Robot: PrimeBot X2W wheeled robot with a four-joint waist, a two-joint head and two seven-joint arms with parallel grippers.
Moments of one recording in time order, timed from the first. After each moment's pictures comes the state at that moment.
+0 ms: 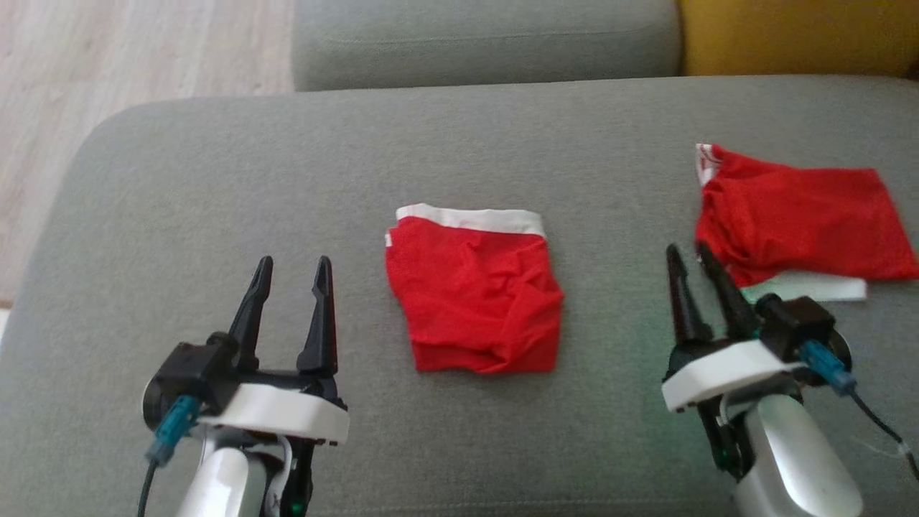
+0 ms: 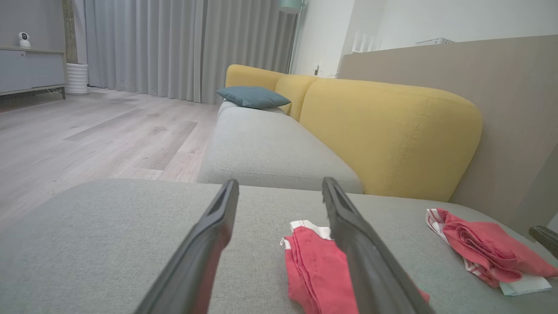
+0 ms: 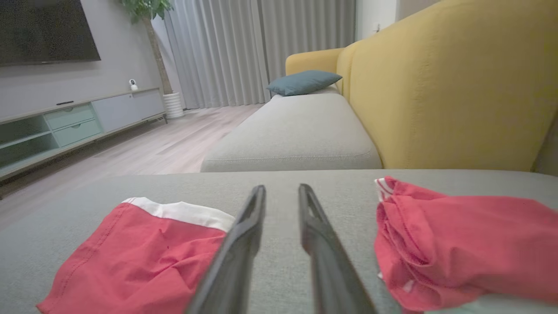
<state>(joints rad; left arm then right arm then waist) -0.06 0.05 -0.24 0.07 -0.25 0.04 -0.25 -0.25 -0.06 0.13 0.46 0.15 0.13 -0.25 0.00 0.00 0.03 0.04</state>
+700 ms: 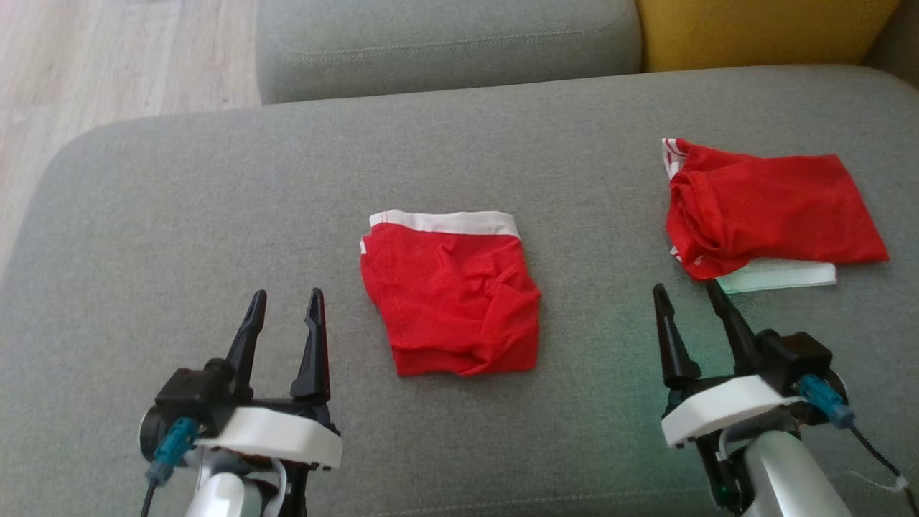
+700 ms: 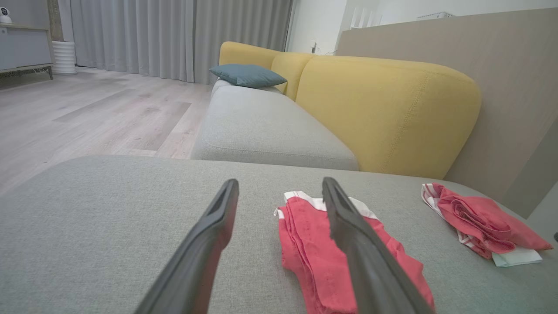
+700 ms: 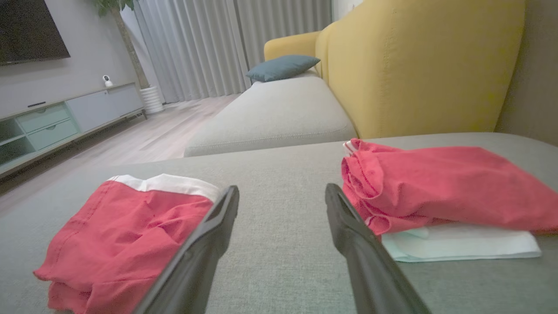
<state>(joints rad) 0.00 0.05 -0.22 0.10 -0.25 0.04 -0.25 -0.14 -0.05 0.11 0.42 0.17 0.13 -0.24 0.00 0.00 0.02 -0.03</state>
